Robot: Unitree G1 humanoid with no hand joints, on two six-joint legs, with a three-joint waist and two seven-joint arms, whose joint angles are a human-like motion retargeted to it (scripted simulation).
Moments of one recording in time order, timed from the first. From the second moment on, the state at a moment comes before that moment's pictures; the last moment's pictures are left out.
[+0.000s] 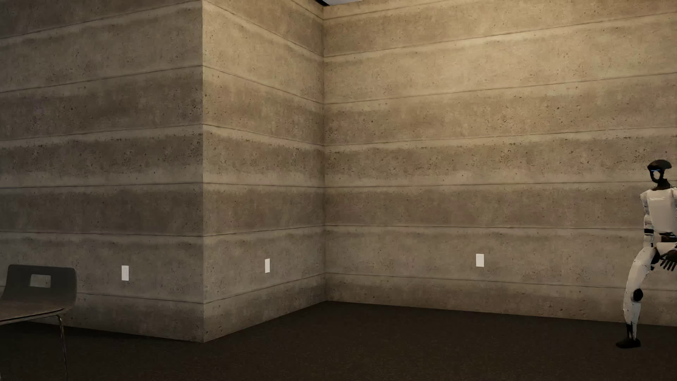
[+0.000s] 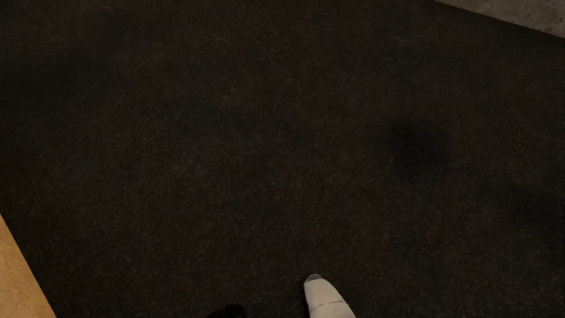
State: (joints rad) body 0.34 -0.62 -0.28 -0.12 -0.12 -0.02 0.00 0.00 0.12 0.39 0.66 0.07 0.32 -0.51 -0.14 0.39 -0.35 0.00 0.00 -0.65 0.53 0.65 0.98 0.00 0.00 0.00 0.00 0.00 0.00
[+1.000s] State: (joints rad) body 0.23 -0.43 -0.25 -0.13 -0.15 -0.06 0.00 0.00 0.09 0.42 0.68 0.15 0.35 -0.35 -0.20 0.43 -0.36 0.00 0.00 -0.56 0.42 0.71 0.88 0.00 0.00 0.00 0.00 0.00 0.00
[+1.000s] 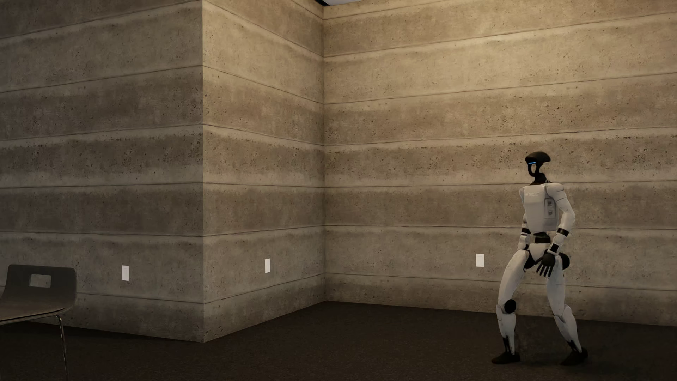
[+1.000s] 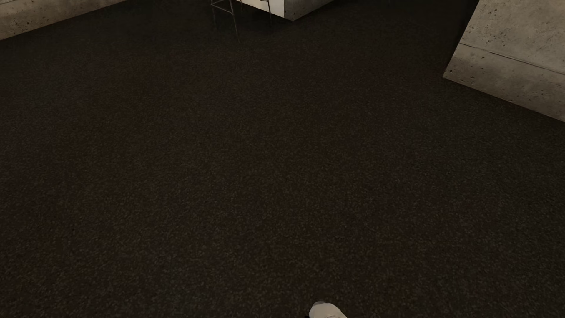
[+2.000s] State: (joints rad) body 0.23 -0.44 -0.28 -0.14 -0.10 -0.13 0.00 0.00 0.08 0.41 0.86 0.20 0.44 -0.35 -0.20 0.43 -0.40 0.00 0.00 -0.46 0.43 0.70 0.94 0.00 0.00 0.00 0.00 0.00 0.00
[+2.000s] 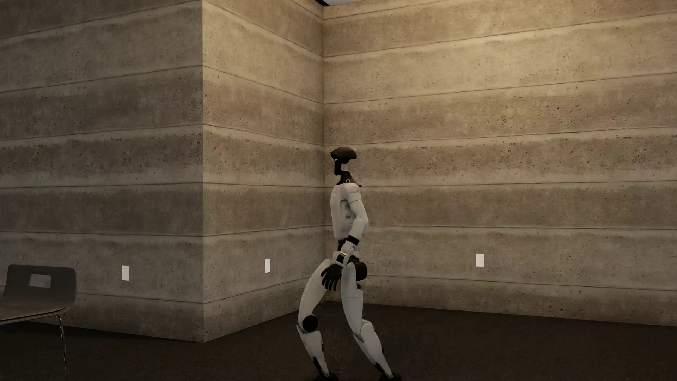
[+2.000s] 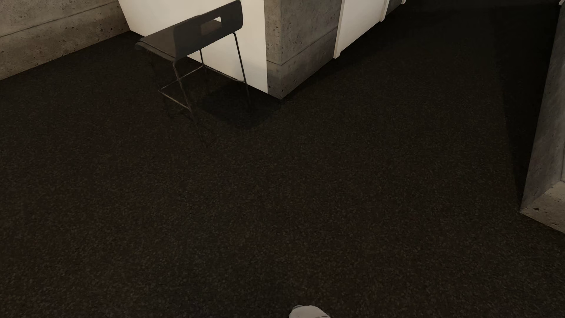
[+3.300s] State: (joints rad) body 0.17 -0.41 -0.27 0.02 0.00 -0.01 0.00 0.00 0.11 1.27 0.88 0.11 0.42 0.20 -0.22 0.40 -0.40 0.00 0.00 -0.41 0.41 0.73 1.06 0.00 0.00 0.00 0.00 0.00 0.00
